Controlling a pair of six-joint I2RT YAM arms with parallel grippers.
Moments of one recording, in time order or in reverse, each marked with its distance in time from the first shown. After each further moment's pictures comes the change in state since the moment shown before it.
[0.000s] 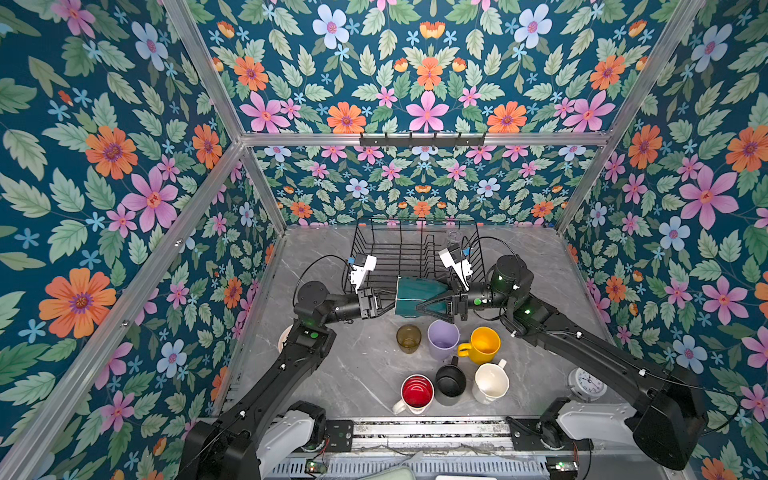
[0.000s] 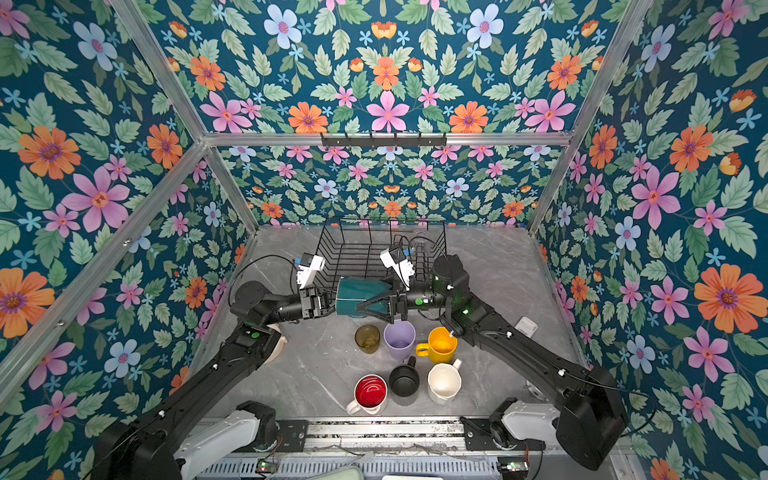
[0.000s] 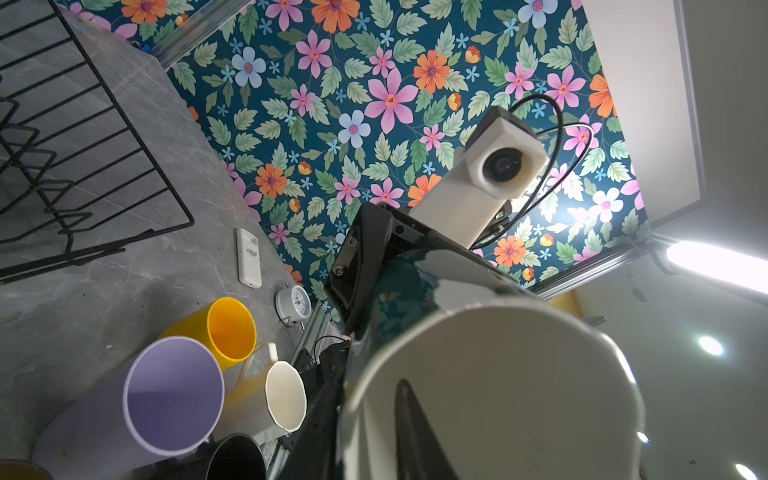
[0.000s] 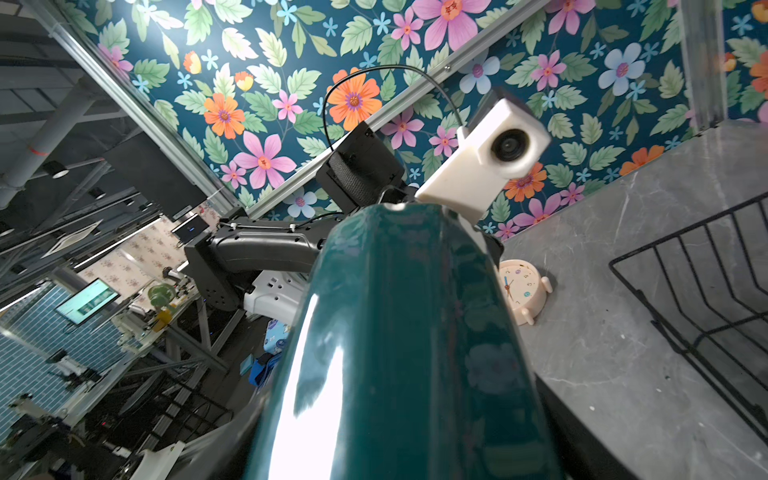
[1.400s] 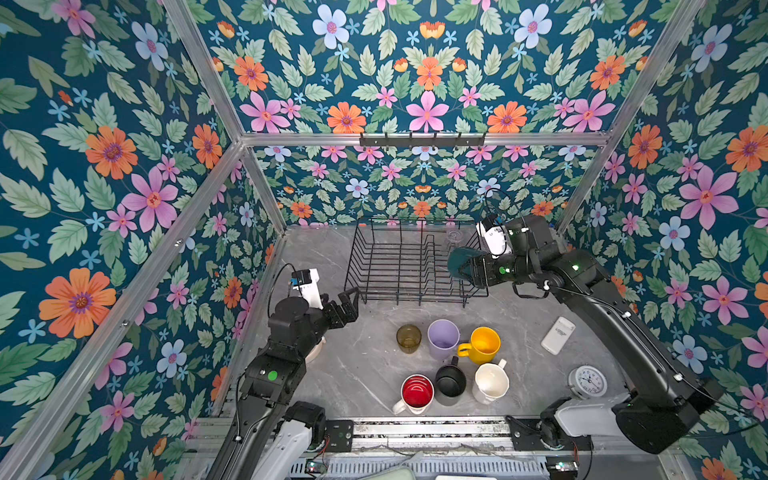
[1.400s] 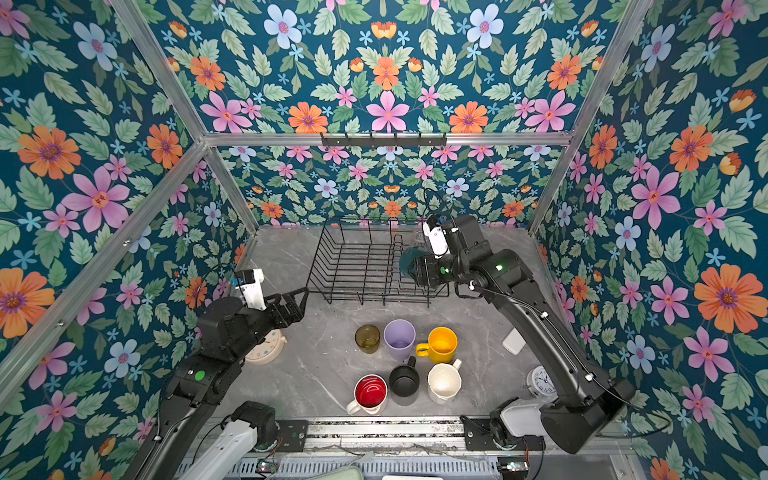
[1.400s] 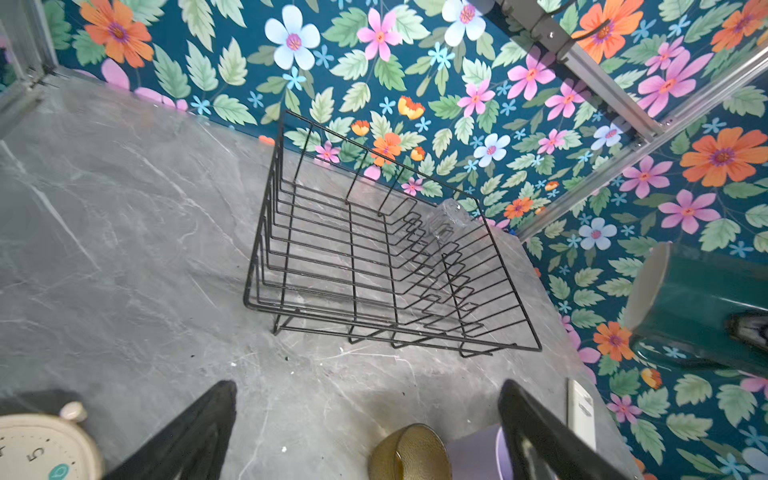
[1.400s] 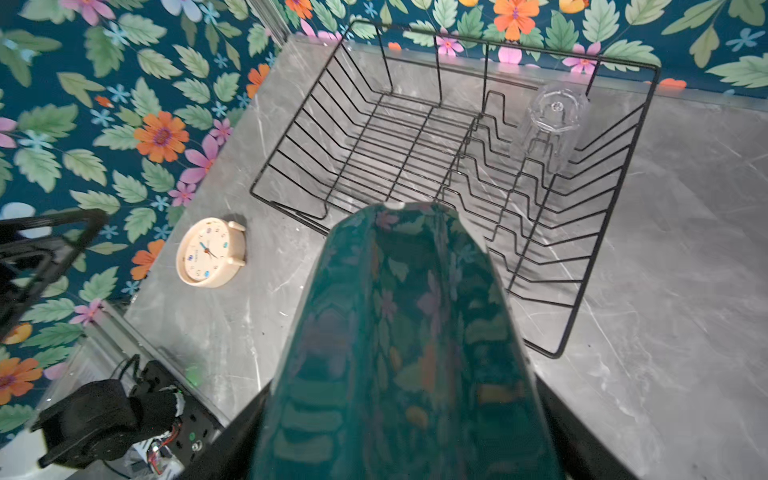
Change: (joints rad) left arm 0.045 -0.422 0.126 -1.056 -1.005 0.698; right arm -0.148 0.133 0.666 -1.285 0.779 -0.307
